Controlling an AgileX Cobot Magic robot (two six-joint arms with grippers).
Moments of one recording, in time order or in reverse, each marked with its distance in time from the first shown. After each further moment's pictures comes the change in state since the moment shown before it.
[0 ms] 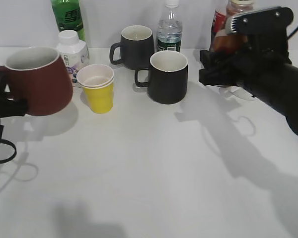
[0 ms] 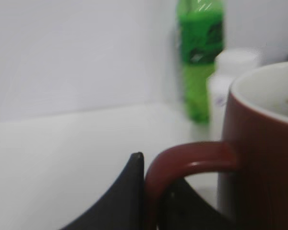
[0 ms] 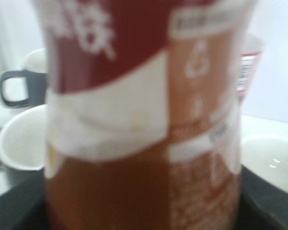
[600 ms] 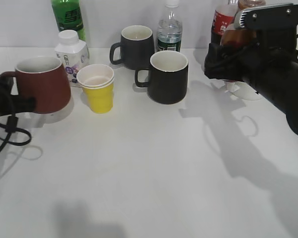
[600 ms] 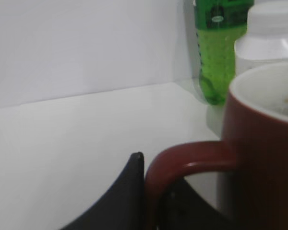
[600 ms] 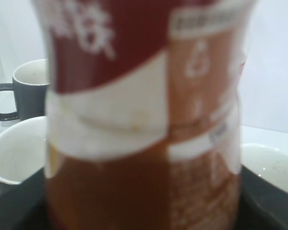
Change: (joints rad) left arm 0.130 0.238 -0.142 0.034 0.005 0.014; right arm 0.000 0.000 0.007 0.086 -0.072 -0.037
